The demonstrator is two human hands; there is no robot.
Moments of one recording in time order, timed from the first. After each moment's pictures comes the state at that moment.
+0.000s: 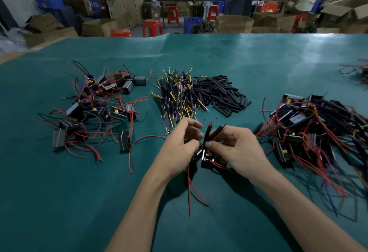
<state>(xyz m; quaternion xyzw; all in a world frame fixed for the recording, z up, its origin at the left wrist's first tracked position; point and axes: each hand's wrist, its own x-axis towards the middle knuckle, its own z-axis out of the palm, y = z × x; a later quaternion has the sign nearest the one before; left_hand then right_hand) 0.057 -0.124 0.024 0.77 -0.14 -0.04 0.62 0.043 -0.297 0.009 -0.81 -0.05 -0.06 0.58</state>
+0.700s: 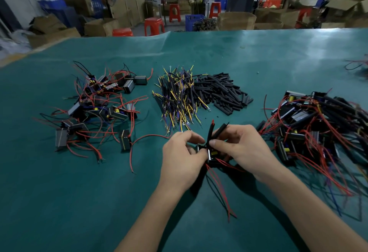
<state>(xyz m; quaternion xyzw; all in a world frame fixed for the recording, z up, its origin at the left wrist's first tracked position) 0.037 -0.136 0.007 0.83 -0.06 0.09 0.54 0.045 -0.305 0.017 -0.80 -0.04 -0.02 0.60</state>
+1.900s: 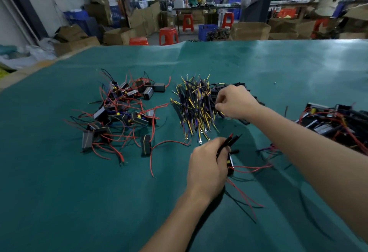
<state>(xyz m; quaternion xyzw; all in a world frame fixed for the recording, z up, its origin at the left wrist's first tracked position) 0.045 -0.147 -0.007 0.84 -0.14 0.16 0.50 0.174 -0.276 0.081 -0.97 -0.07 -0.06 0.21</state>
